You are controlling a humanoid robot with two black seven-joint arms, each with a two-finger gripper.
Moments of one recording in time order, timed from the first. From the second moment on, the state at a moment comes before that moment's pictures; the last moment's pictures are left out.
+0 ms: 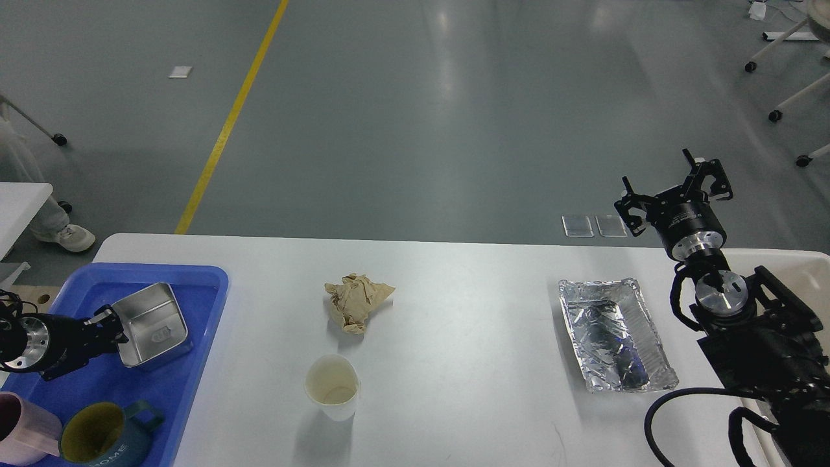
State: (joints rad) left arm -0.73 0.64 -0.17 -0.52 0.71 -0.51 0.06; right arm 0.68 -0.21 1.29 0.48 0.03 0.42 0.11
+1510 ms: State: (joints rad) left arm -1.21 0.55 -0.55 -0.55 0.36 -0.37 0.04; right arm 0.68 -0.21 1.28 0.48 0.03 0.40 0.11
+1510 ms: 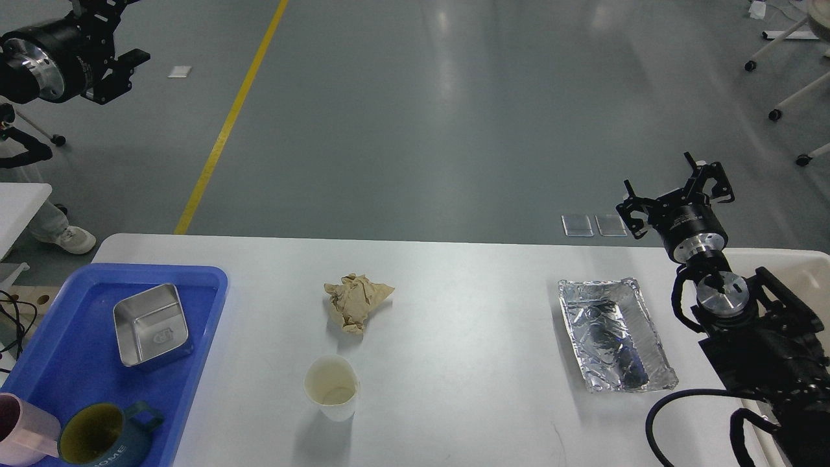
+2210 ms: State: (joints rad) left arm -0.85 0.41 -1.10 -0.54 -0.06 -0.43 0.07; right arm 0.69 -0.22 1.22 0.48 0.03 0.39 0.10
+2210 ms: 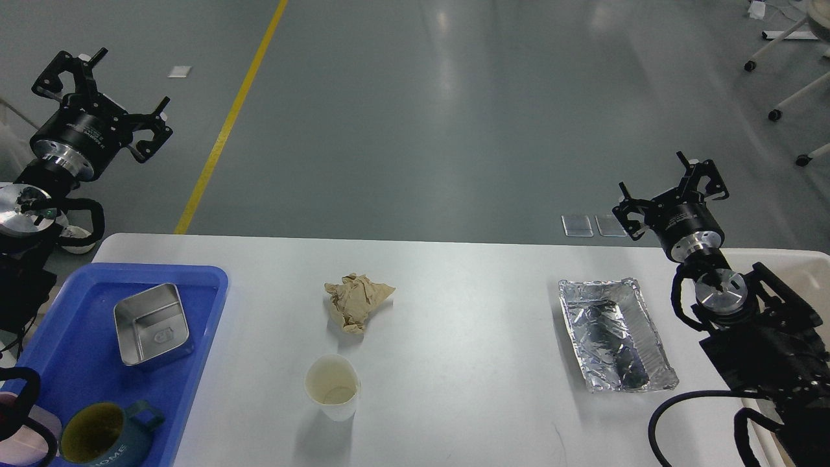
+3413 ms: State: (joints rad) left arm -0.72 0.14 -1.35 -0.54 -0.16 -0.54 0.00; right arm 0.72 -0.29 1.13 0.47 0.01 0.30 0.11
